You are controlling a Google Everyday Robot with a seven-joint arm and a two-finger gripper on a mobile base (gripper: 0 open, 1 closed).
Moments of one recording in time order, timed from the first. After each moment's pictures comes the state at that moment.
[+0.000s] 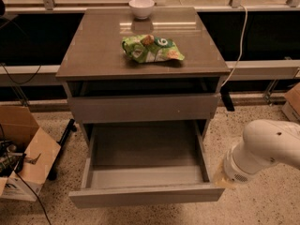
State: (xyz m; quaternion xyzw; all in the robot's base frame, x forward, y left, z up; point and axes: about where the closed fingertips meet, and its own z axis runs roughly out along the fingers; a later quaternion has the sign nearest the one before) arm 0.424 -0.236 0.600 -0.58 0.81 0.06 0.10
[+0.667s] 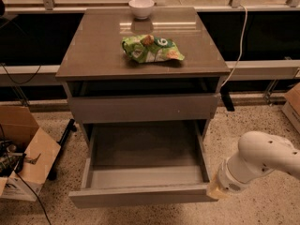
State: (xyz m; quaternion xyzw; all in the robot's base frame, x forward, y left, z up) arm 0.409 -0.224 0.544 -0.56 0.81 0.13 0.09
